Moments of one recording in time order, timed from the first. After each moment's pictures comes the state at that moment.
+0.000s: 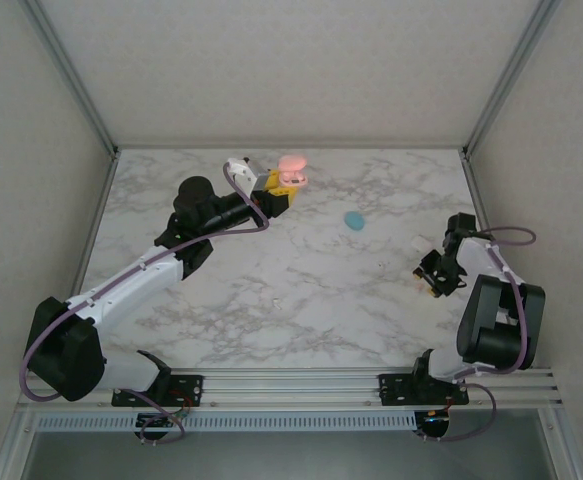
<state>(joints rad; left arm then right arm) -0.58 1.34 0.97 0.43 0.50 -0.05 -0.20 1.50 0.87 -0.82 -0.14 0.62</state>
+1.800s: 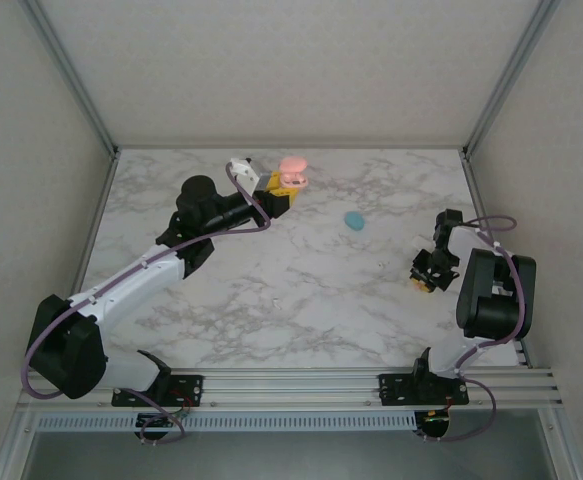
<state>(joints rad) -0.58 1.36 0.98 0.40 0.49 -0.05 -0.15 1.66 0.94 -0.83 -0.11 0.48</state>
